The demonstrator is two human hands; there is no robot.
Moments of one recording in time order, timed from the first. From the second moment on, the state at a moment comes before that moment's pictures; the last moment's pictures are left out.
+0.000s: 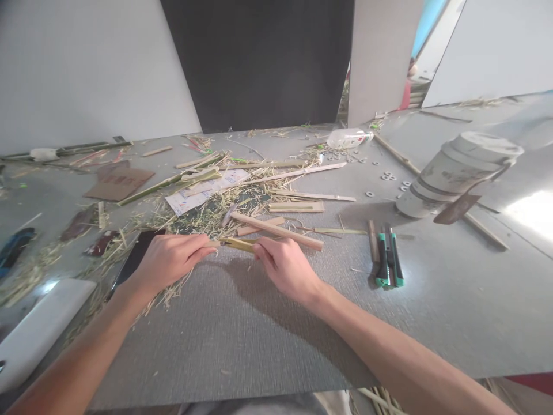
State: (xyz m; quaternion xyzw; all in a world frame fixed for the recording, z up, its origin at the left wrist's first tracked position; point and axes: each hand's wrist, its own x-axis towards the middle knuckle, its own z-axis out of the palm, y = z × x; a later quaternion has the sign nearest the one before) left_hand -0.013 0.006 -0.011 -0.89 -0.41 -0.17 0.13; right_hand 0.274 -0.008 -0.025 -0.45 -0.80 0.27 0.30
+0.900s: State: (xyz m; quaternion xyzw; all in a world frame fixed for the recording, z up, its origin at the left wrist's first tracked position) left_hand -0.003 -0.004 -0.013 -0.92 -0.35 -0.14 0.06; right_hand 0.276 0.005 -0.005 -0.30 -0.87 0.31 0.24
